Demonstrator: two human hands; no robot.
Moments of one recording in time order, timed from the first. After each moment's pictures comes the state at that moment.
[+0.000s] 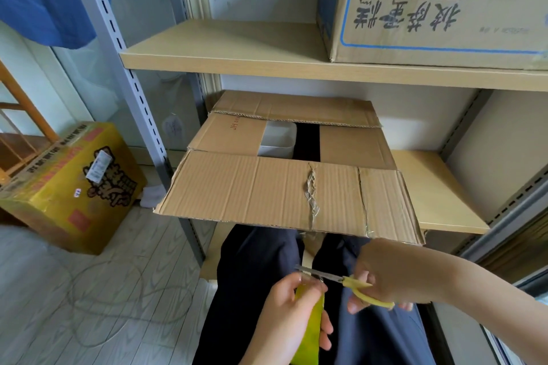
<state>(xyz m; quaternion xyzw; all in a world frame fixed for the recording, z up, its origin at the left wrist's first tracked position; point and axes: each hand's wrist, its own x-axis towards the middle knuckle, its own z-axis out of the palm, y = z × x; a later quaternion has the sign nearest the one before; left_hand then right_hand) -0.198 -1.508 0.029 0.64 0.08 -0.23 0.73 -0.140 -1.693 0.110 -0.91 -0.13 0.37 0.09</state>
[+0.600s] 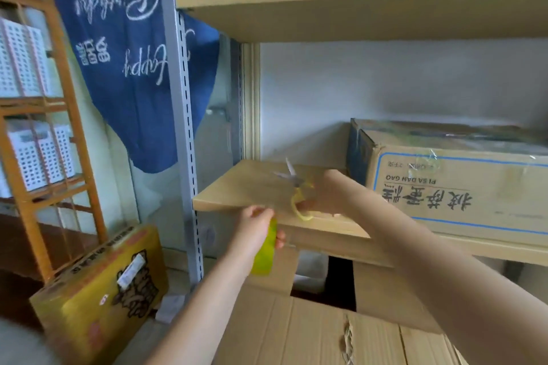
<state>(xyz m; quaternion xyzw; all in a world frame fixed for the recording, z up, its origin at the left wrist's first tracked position) 0.002 -1.415 0.242 0.64 0.10 0.08 0.76 0.060 -1.562 0.312 -0.98 -0.17 -0.04 0.03</state>
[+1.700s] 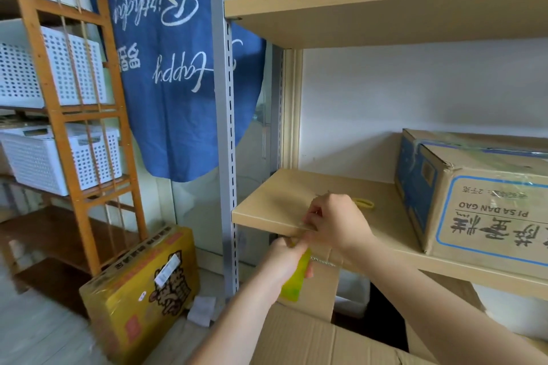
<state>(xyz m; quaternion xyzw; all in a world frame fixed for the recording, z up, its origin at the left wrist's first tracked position) 0.020 -1.378 0.219 0.75 0.14 0.00 0.65 0.083 -1.495 0.268 -0.93 -0.25 -0.18 0.22</state>
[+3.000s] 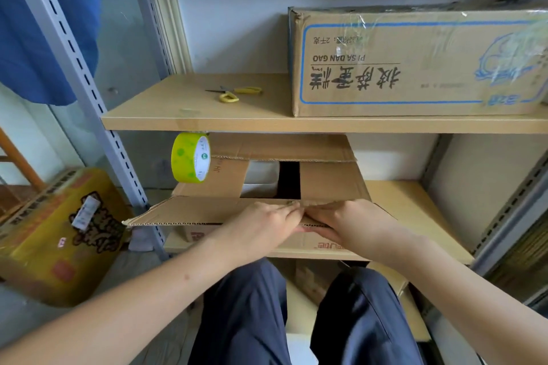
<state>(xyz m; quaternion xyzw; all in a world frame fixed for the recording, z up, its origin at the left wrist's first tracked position) -0.027 -1.492 0.109 0.84 -0.47 0.27 -0.04 -0.047 -1.711 0.128 -0.92 -0.36 -0.14 0.01</state>
